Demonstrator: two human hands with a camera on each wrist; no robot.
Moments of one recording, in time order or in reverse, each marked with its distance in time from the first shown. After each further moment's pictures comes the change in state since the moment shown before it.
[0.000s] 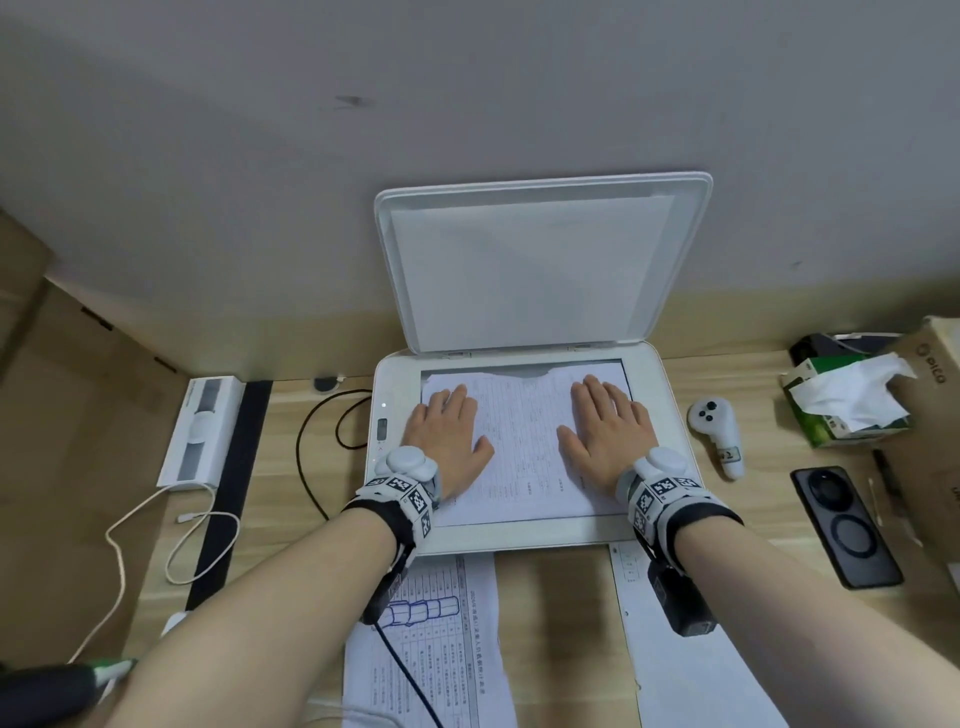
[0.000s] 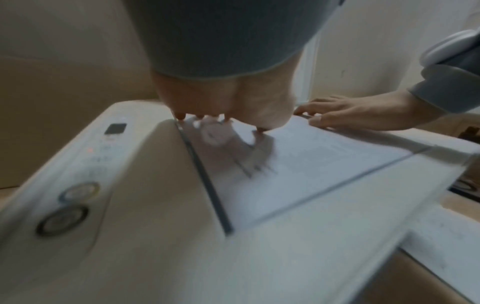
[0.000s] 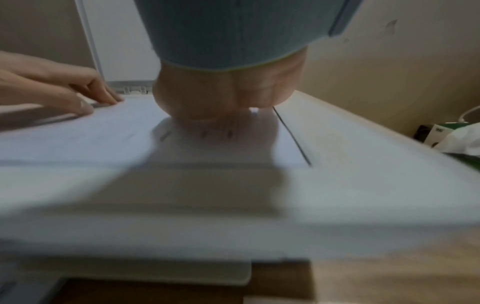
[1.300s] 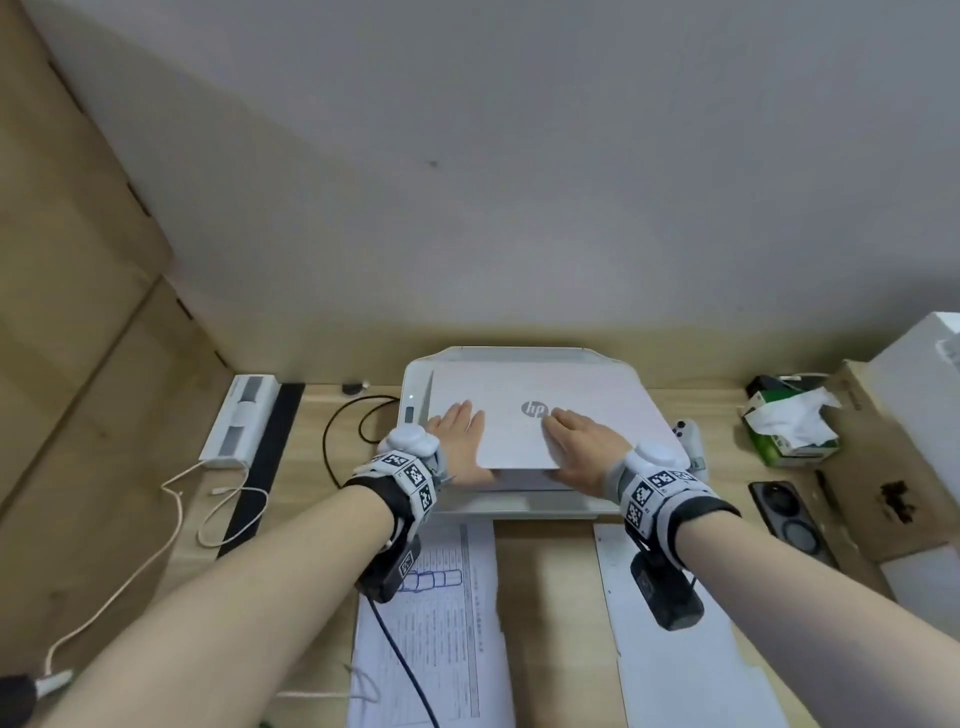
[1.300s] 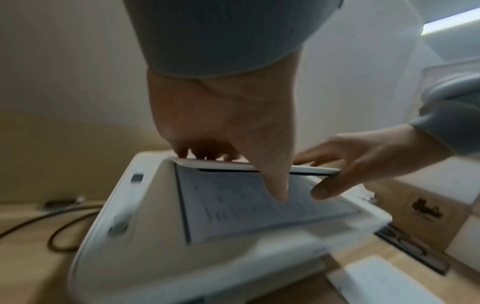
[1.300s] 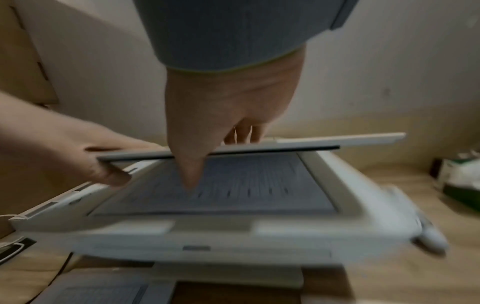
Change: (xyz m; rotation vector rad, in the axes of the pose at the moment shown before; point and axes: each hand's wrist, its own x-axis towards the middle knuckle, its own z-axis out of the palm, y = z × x) left_hand -0.081 0.004 -0.044 0.043 -0.179 0.079; right_hand -0.062 -0.047 -0.050 -0.112 -0.121 -0.261
